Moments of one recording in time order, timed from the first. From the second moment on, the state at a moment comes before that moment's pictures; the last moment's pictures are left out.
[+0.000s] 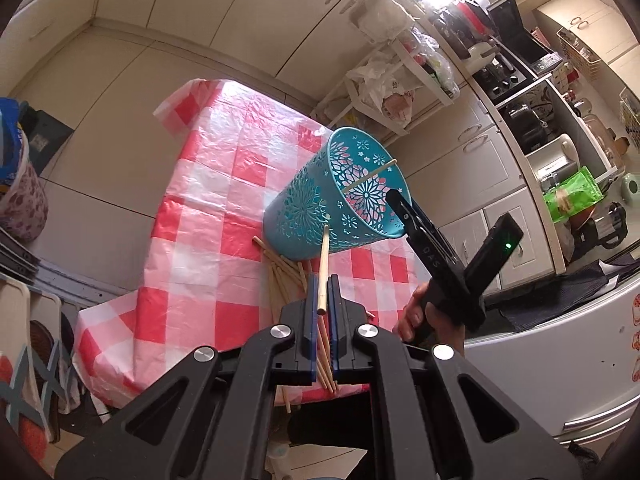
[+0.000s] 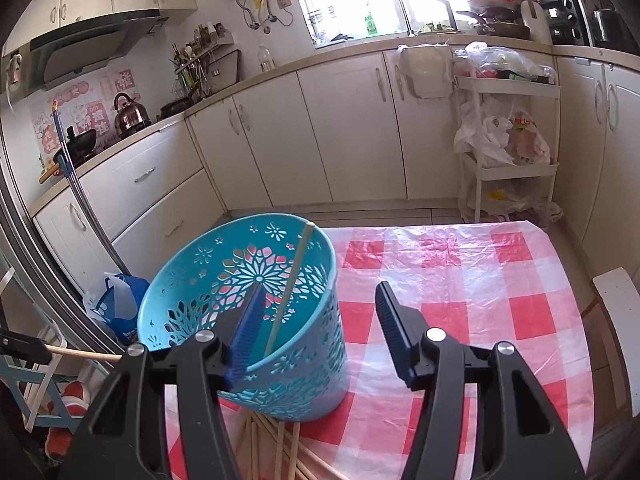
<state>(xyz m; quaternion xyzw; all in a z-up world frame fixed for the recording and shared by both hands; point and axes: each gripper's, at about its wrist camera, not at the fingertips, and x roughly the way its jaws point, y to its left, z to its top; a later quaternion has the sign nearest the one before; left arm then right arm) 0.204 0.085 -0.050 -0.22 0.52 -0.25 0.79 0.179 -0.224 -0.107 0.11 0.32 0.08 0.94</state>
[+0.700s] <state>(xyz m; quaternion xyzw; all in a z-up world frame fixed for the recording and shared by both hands) 0.143 0.118 -0.018 -0.28 0.43 -0.31 0.80 0.081 -0.239 -0.155 0.57 0.37 0.34 0.65</state>
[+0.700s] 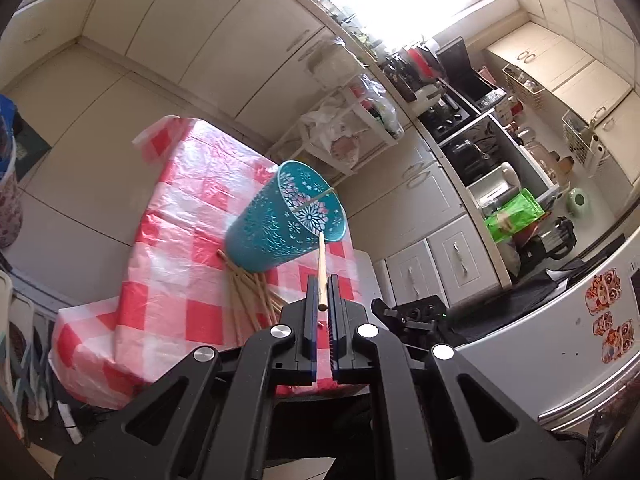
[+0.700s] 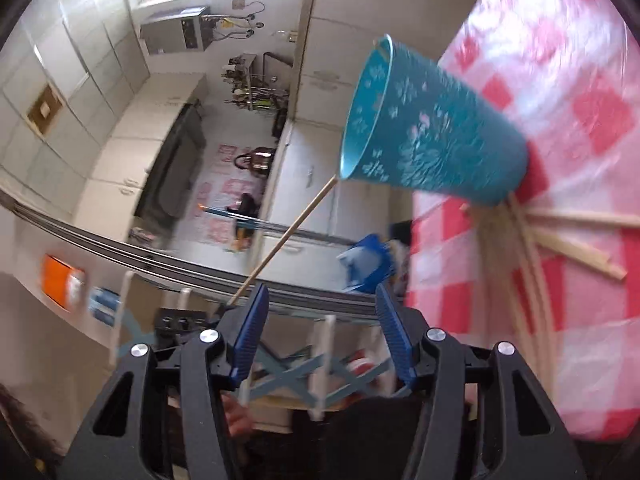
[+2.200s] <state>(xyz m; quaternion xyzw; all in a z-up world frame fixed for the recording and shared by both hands) 0.148 0.072 -0.058 -0.20 0.45 -0.31 0.81 0.141 -0.275 0.004 0.38 0.22 0.29 0.85</state>
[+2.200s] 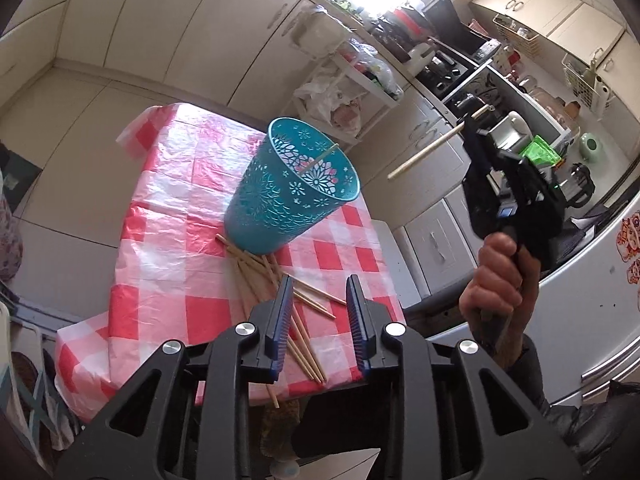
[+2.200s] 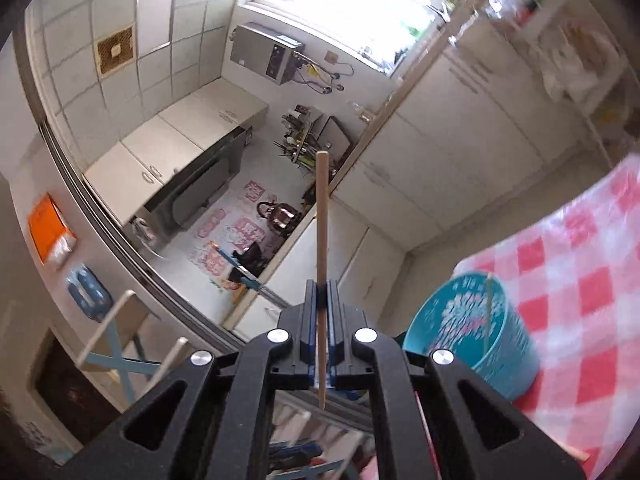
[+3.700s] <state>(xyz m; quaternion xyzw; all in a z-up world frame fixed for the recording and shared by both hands) 0.203 -0.029 -0.177 0.00 0.55 -0.17 0.82 0.136 -0.262 -0.118 0.16 0.42 0.14 0.88</state>
